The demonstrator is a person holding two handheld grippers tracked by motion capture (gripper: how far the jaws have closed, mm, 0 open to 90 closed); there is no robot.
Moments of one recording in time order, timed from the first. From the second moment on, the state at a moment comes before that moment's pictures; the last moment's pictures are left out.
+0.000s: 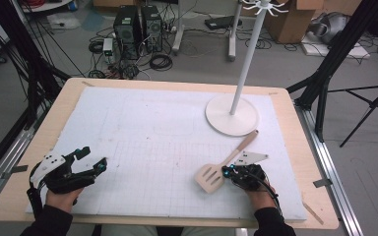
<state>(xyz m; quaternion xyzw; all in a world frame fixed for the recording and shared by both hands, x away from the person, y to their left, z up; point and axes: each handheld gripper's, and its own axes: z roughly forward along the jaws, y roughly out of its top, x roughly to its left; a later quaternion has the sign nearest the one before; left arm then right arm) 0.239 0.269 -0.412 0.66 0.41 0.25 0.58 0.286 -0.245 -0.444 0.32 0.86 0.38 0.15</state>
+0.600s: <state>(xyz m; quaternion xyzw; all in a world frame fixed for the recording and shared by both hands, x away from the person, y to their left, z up) 0.239 0.270 -0.412 0.65 0.41 0.25 0.58 0.303 -0.234 -0.436 0.37 0.83 0.39 0.18</state>
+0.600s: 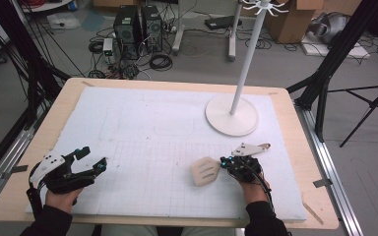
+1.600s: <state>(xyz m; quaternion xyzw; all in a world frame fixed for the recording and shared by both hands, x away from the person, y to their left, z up) 0.240 0.273 -0.412 0.65 0.41 0.25 0.59 0.308 -0.212 -0.434 0.39 0.81 0.39 0.19</state>
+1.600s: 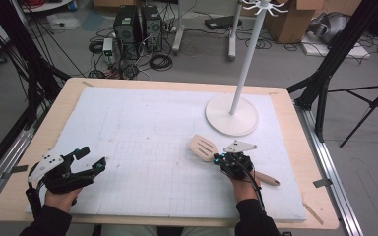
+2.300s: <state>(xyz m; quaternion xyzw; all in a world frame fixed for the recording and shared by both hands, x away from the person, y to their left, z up) 0.241 0.274 -0.412 0.65 0.41 0.24 0.59 0.313 -0.183 -0.441 0.40 0.81 0.37 0.21</state>
